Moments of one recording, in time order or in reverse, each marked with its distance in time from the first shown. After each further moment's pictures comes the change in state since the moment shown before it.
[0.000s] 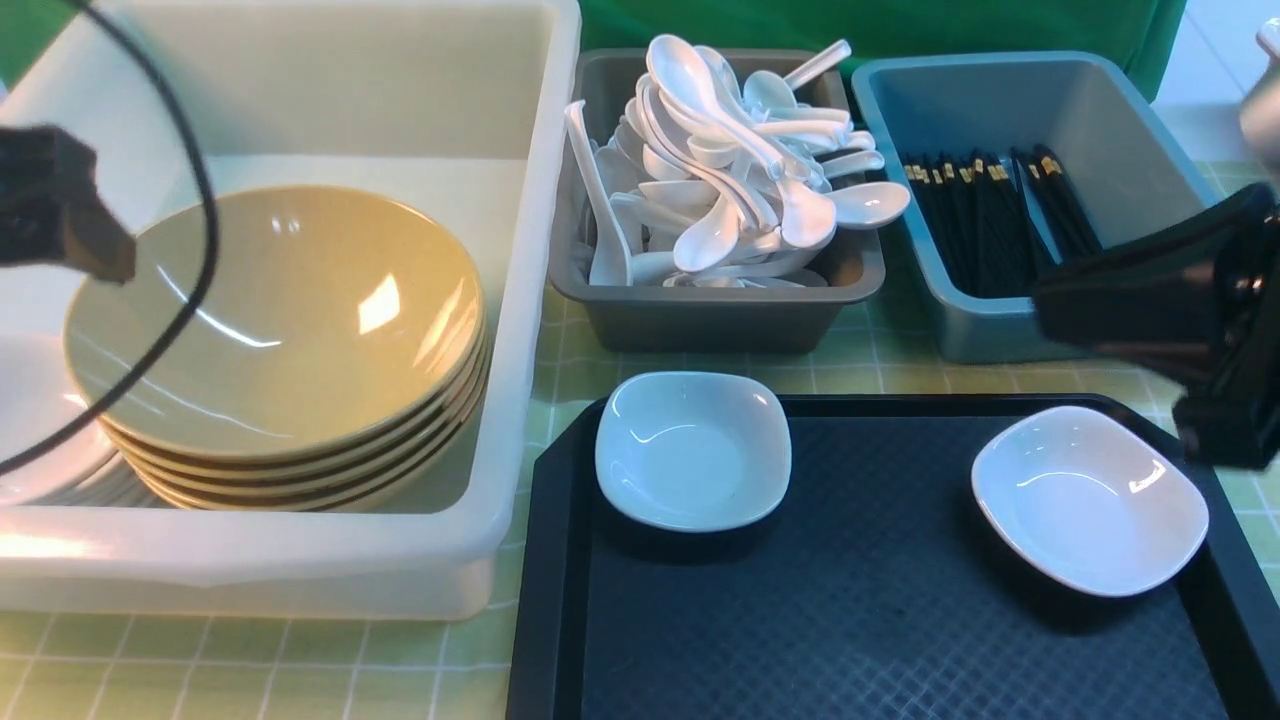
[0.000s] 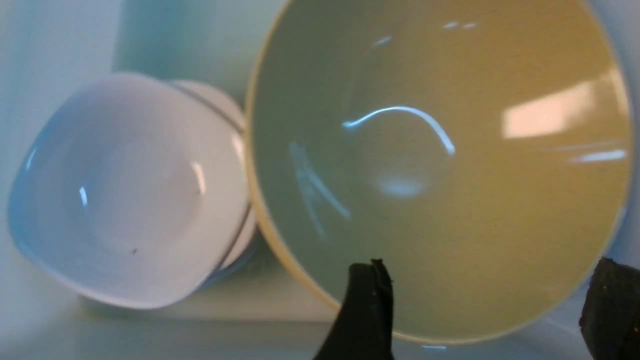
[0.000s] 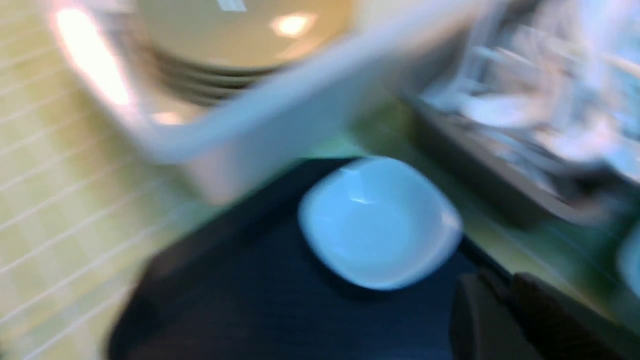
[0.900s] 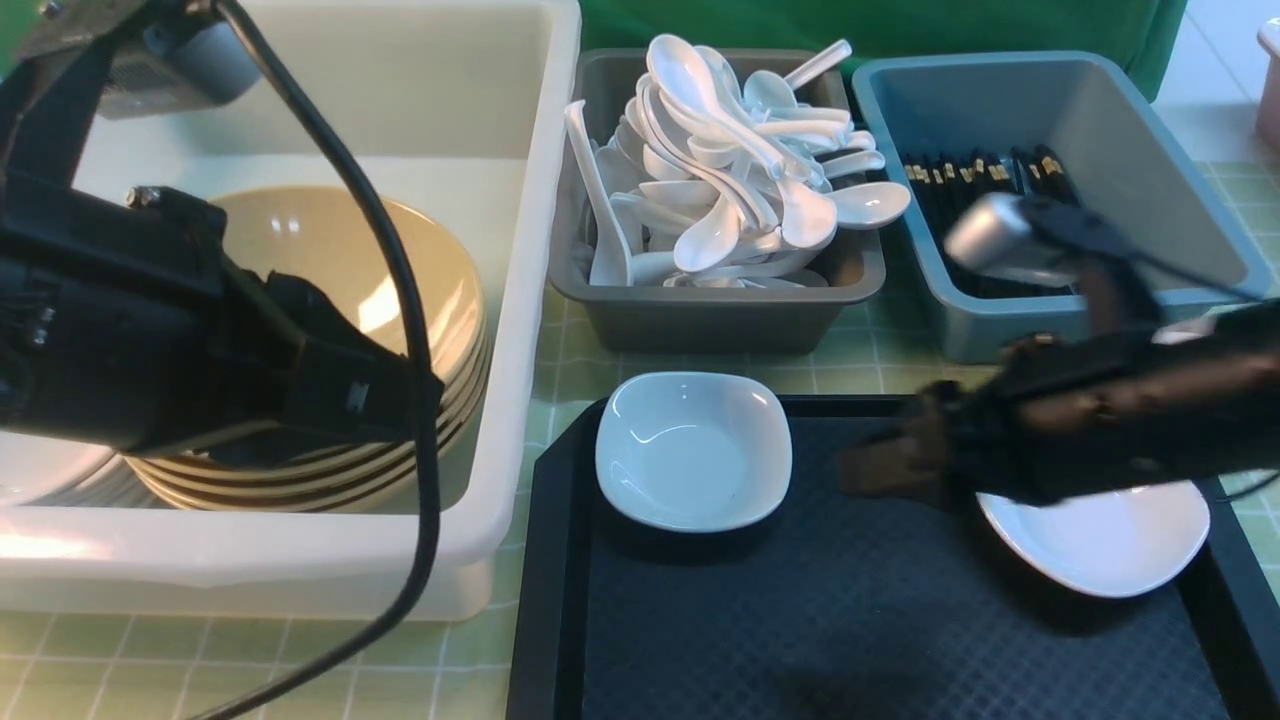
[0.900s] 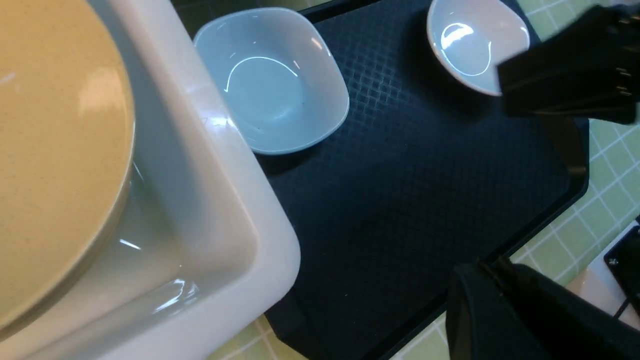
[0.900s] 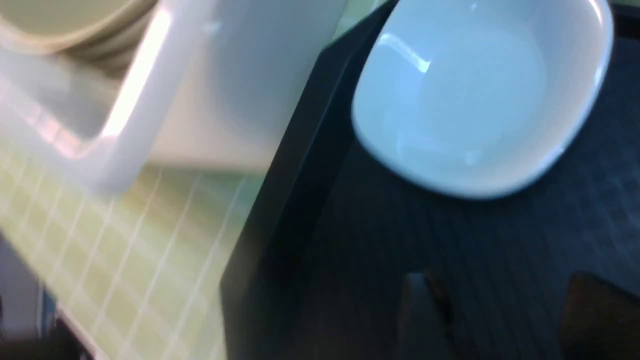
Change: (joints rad) right arm 0.000 0.427 0.140 0.529 -0.115 -0.024; left arm -0.393 -0.154 0.180 -0.338 -0.044 0.133
